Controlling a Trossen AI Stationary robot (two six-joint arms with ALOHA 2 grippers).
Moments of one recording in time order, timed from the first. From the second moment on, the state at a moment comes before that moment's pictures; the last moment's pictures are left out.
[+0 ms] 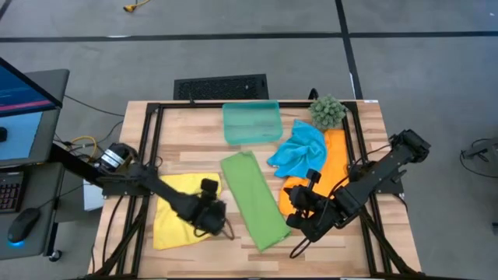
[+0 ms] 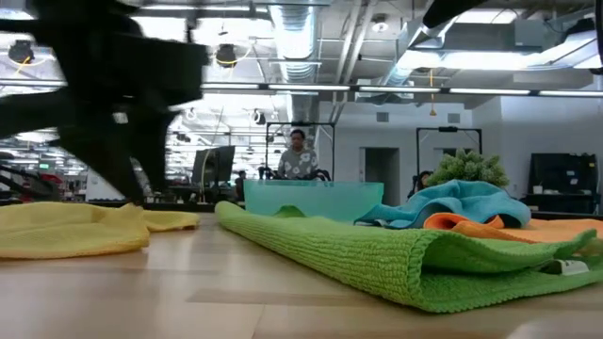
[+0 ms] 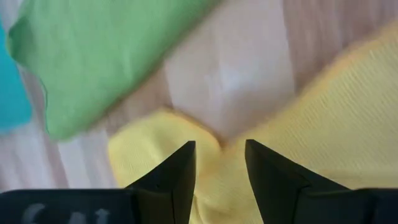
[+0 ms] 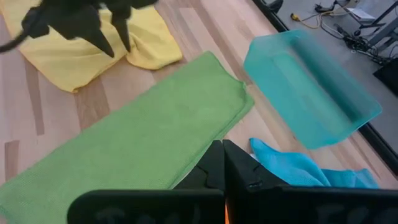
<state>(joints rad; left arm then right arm) -0.53 1.79 1.10 -0.84 -0.48 -0.30 0.66 1.56 1.29 -0.93 0.85 0.75</state>
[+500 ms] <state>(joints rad) -0.62 1.77 0.86 -0.77 -0.60 -0.59 0.60 1.56 1.29 -0.93 0.84 0.75</state>
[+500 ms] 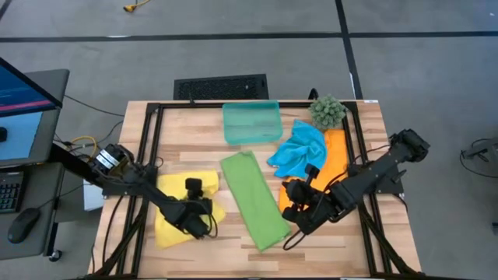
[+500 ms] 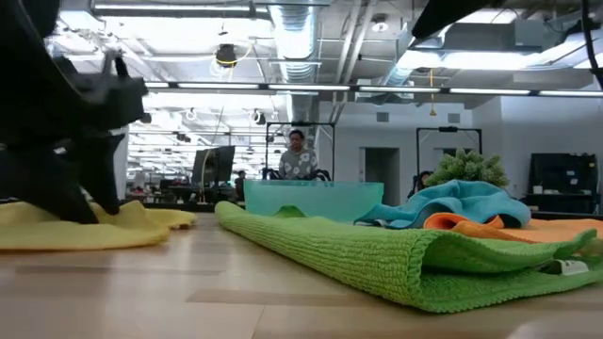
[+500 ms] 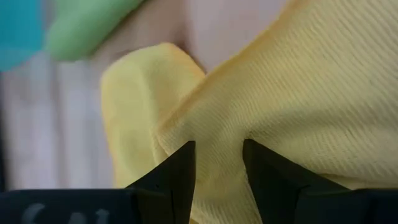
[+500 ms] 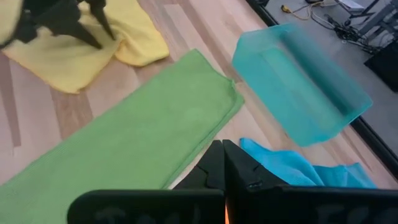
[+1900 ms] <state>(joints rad) -0.24 1.30 0.47 -0.14 -0.66 -0.61 0.63 1.56 1.29 -0.90 0.84 0.75</state>
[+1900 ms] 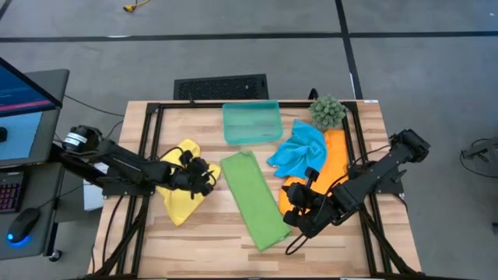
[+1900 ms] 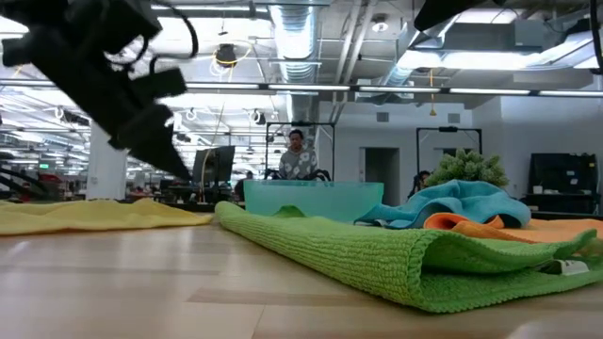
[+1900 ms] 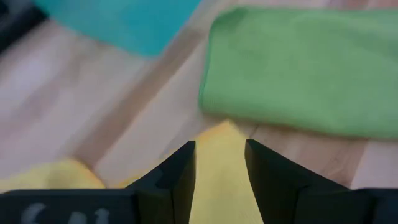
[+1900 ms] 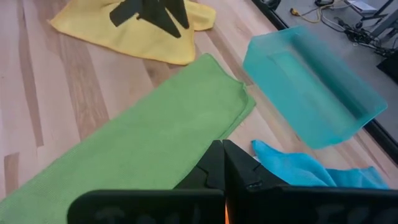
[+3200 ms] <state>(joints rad) -0.12 1.31 0.44 -0.05 -0.40 -0.72 0.61 1.56 1.29 -0.90 0.84 0.75</state>
